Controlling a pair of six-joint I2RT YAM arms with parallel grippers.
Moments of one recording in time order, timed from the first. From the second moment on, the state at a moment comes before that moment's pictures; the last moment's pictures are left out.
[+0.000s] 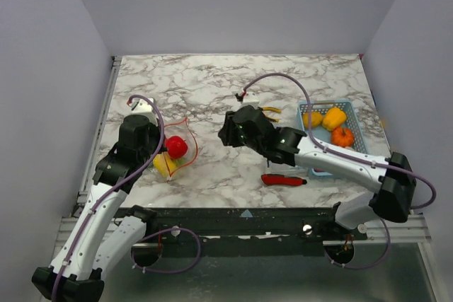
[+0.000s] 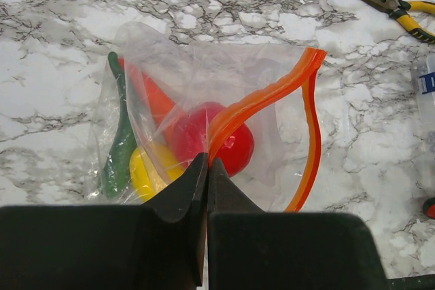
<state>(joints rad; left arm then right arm) -0.32 0.73 0.83 -0.65 -0.14 -0.30 1.03 1.51 1.24 -0.26 0.30 0.65</state>
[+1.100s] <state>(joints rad) -0.32 0.73 0.83 -0.64 -0.11 -0.30 0.07 1.14 0.77 -0.47 0.61 0.77</state>
